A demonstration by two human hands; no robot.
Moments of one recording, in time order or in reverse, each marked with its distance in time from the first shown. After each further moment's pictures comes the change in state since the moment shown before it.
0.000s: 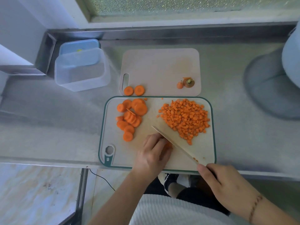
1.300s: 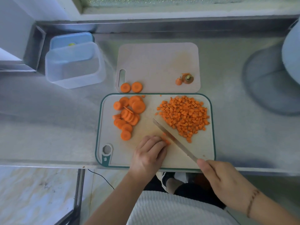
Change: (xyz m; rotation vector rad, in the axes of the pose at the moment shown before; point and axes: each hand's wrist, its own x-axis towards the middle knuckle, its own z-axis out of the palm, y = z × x) left_hand -0.004 -0.008 0.002 0.015 0.099 0.099; right_hand 0.005 -0.012 -0.002 0.090 -0.006 0.016
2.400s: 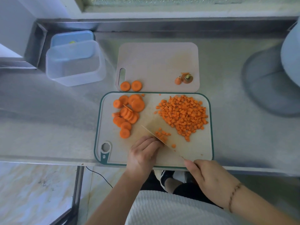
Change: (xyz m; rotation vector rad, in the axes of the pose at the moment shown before) left_hand 0.000 0.001 -0.009 -0.029 0.021 -0.044; right_hand 0.009 -0.001 0.014 -0.163 -0.102 -0.012
